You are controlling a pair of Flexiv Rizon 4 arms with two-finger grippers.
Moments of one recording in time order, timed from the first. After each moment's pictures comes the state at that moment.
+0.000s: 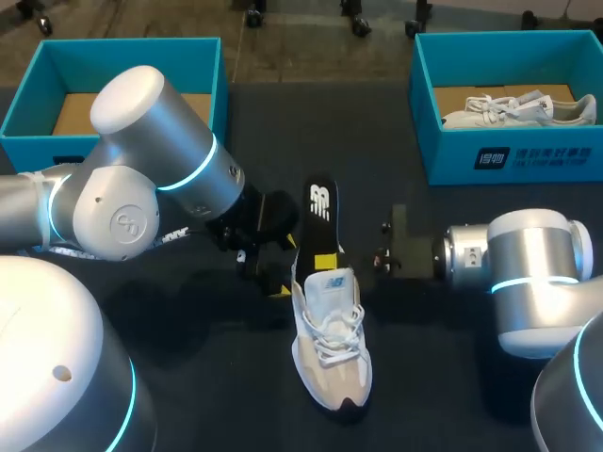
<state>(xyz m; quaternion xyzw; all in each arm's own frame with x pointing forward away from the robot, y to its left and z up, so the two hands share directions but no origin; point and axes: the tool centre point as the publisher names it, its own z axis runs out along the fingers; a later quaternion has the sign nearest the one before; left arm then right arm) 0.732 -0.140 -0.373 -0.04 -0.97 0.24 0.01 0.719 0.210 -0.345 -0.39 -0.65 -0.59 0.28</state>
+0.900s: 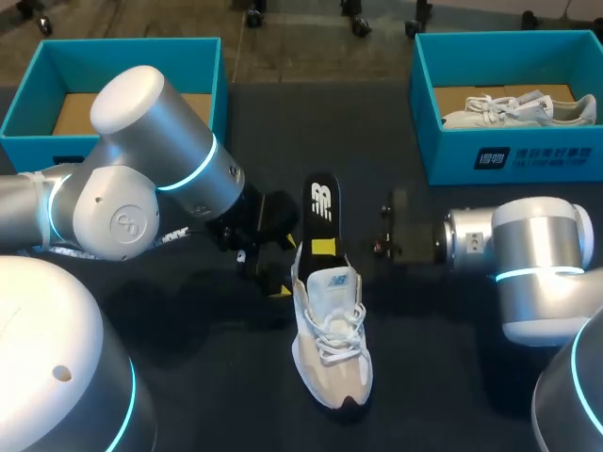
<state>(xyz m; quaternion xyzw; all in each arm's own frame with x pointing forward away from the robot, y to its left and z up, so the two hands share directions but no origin) 0.732 -0.140 -0.373 -0.04 -0.97 0.24 0.01 0.733 0.212 -0.311 -0.34 -0.65 -0.62 0.27</state>
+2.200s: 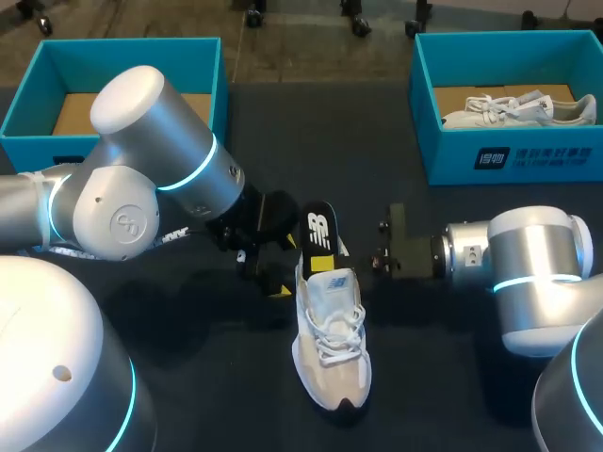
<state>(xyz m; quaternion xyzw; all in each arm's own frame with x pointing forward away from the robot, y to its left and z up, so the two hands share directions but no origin) 0.732 -0.140 -0.373 -0.04 -0.97 0.24 0.01 0.714 0.214 -0.330 -0.35 -0.66 -0.60 0.28</state>
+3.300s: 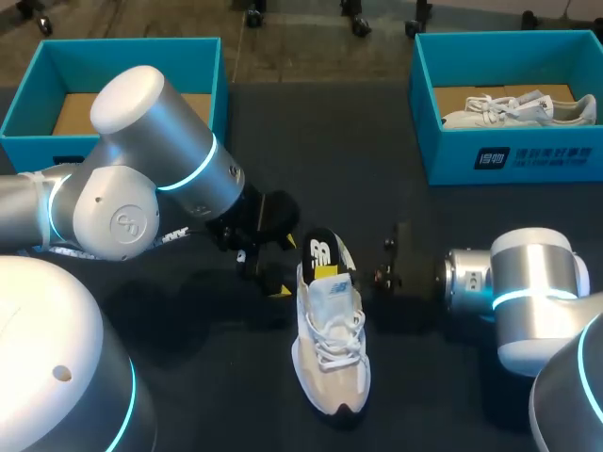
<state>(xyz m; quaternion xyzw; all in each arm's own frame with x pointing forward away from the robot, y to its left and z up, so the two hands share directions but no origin) 0.732 -0.140 -0.373 -0.04 -0.97 0.24 0.01 0.708 0.212 -0.350 -0.38 -0.61 -0.63 0.29</state>
